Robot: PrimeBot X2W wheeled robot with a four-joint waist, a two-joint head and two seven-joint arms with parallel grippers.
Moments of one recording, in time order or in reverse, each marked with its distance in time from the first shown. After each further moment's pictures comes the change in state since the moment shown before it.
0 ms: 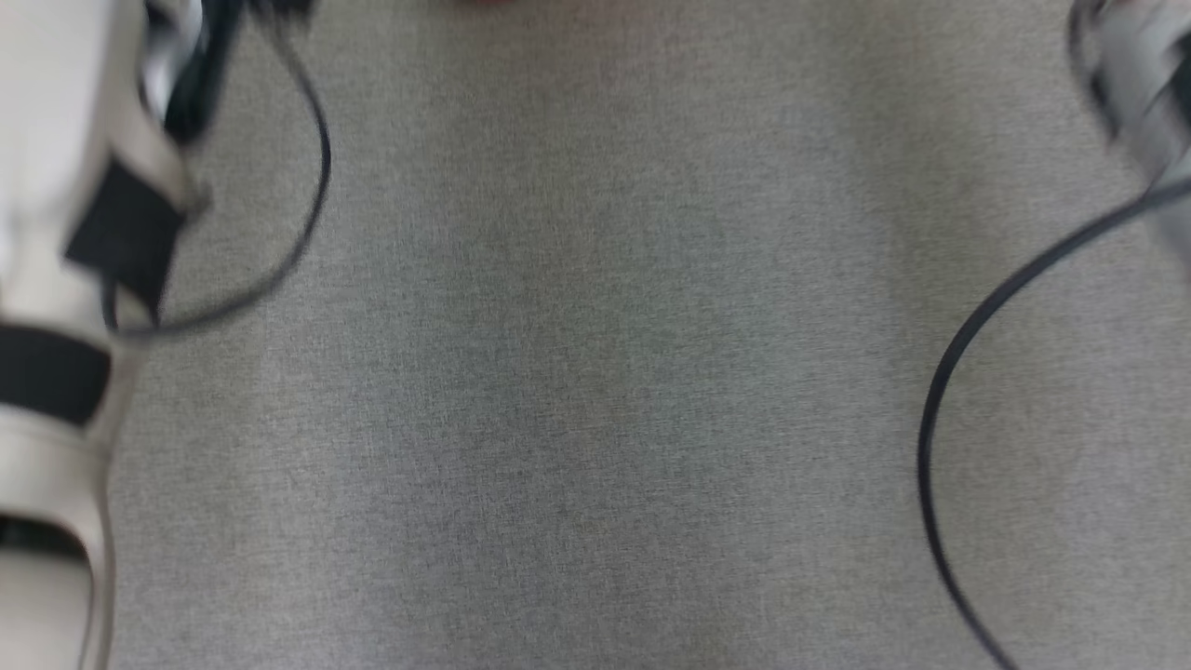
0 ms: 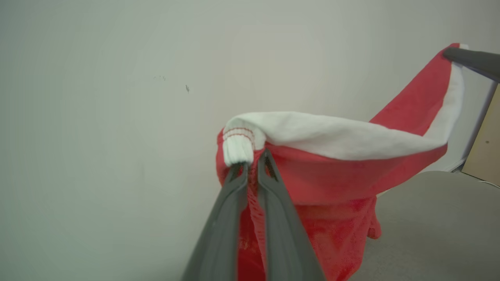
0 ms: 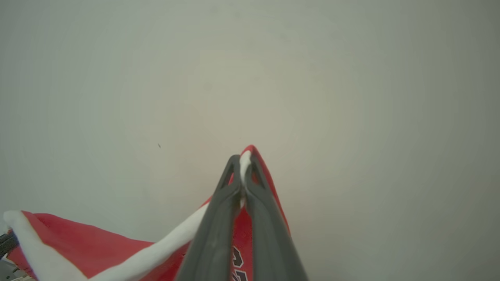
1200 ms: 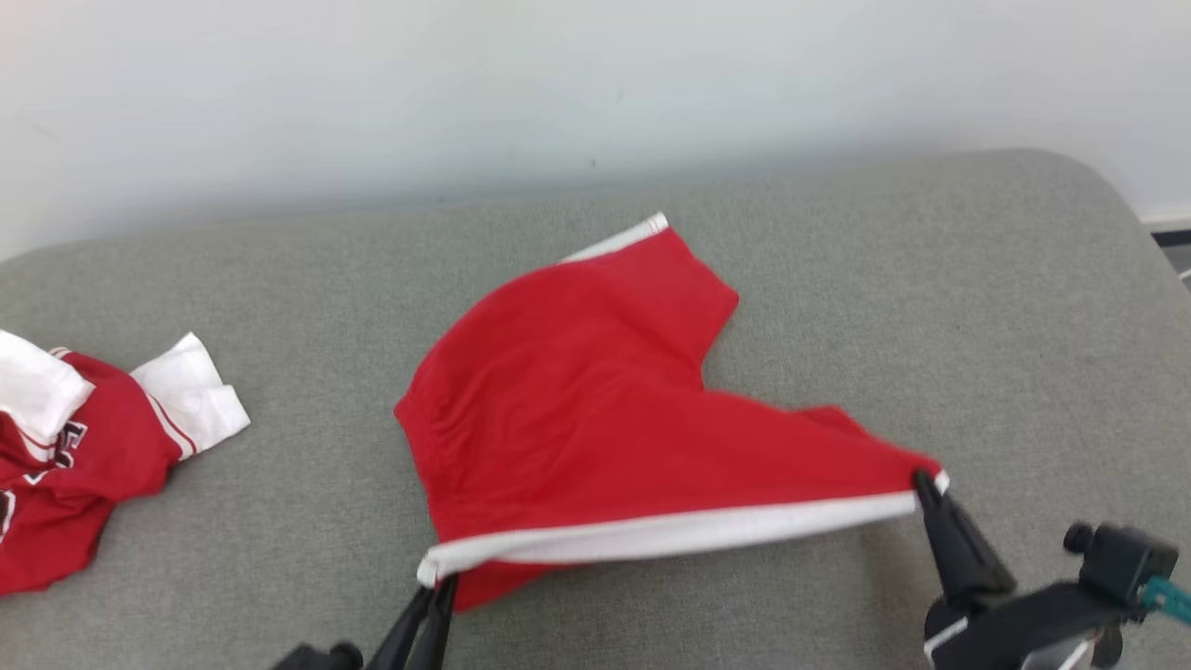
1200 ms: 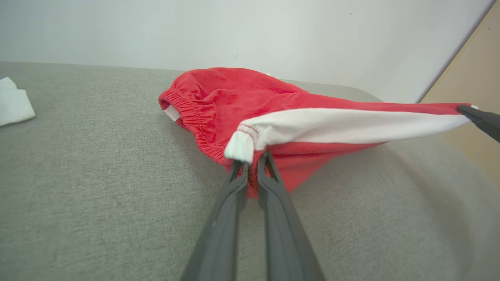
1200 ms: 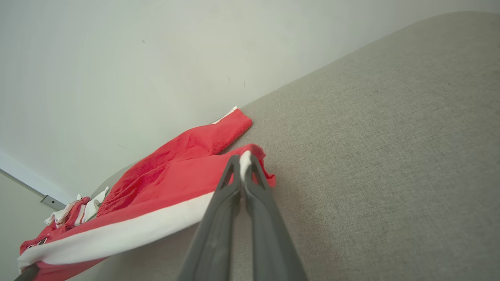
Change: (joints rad) left arm 1.372 -0.012 0.121 -0.648 0.088 0.176 -0.007; right arm 1.453 -0.109 -0.301 -0.687 0.044 0.001 0.026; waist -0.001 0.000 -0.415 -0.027
